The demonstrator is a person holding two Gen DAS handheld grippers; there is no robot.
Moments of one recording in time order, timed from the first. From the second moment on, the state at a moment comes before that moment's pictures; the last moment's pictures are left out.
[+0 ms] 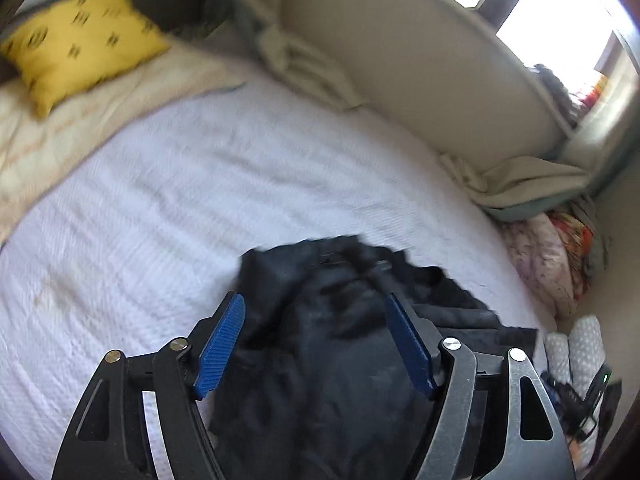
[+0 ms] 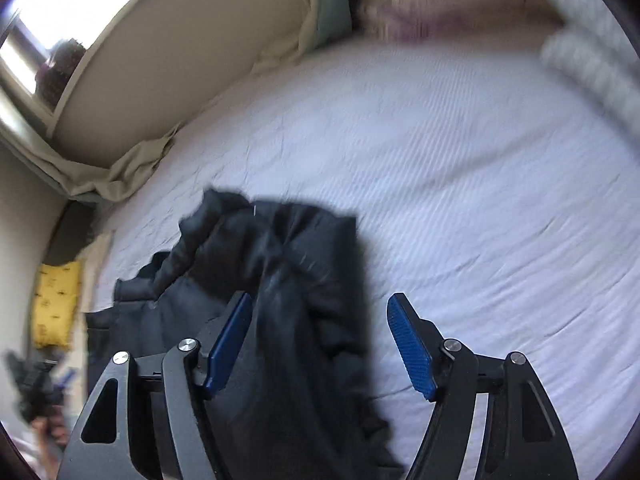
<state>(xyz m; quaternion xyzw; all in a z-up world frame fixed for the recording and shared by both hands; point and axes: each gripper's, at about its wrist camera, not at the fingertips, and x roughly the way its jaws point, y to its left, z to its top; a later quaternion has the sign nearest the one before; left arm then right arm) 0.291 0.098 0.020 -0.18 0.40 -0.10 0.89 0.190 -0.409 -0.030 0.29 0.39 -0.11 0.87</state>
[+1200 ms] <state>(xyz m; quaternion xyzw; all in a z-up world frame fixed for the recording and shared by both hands) 0.285 -0.055 -0.091 0.04 0.49 -0.17 0.86 0.241 -0.253 -0.092 0.01 0.43 0.01 0.90</state>
